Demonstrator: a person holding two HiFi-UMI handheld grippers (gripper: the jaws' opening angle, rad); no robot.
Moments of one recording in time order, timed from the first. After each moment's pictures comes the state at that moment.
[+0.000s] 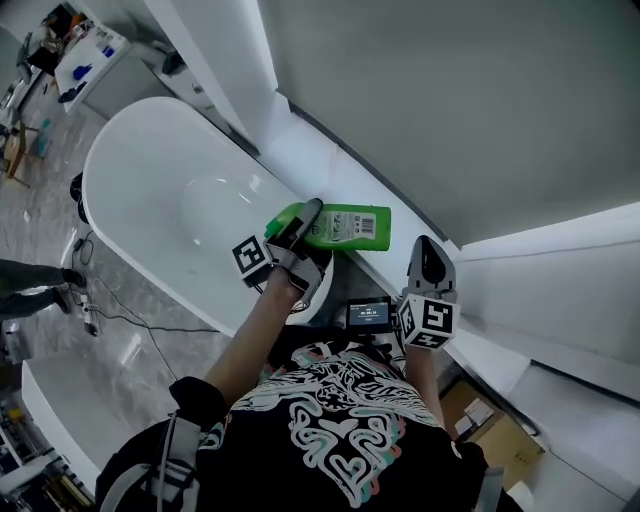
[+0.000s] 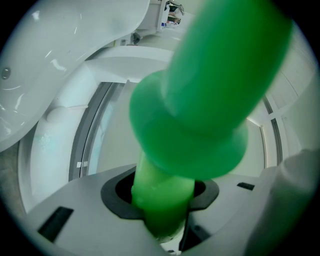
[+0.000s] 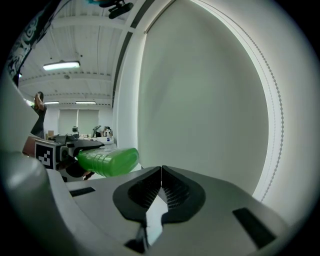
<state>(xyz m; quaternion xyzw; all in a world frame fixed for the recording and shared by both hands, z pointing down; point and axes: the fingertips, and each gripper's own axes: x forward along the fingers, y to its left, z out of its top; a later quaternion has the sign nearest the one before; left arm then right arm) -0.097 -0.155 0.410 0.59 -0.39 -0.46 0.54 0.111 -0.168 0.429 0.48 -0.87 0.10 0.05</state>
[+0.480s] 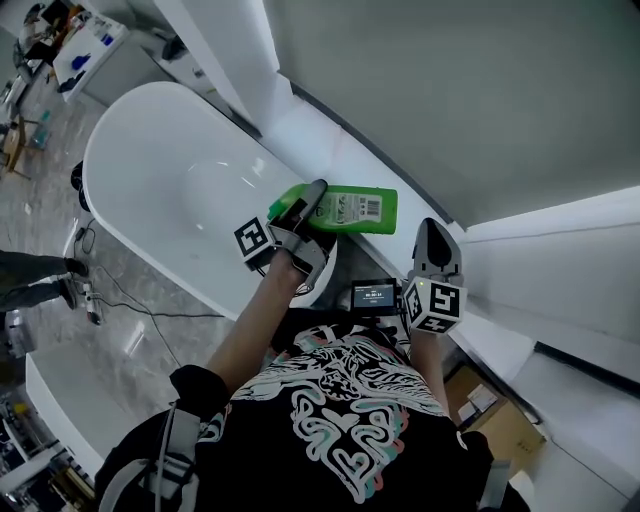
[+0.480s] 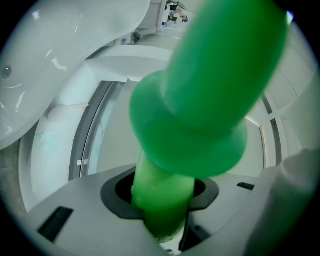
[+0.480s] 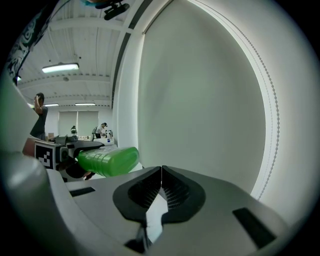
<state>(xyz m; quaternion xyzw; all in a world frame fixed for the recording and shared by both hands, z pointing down) -0.095 -0.155 0.408 0.59 -0.38 -0.46 0.54 0.110 -0.169 0.429 0.47 -0.87 0.11 0.05</state>
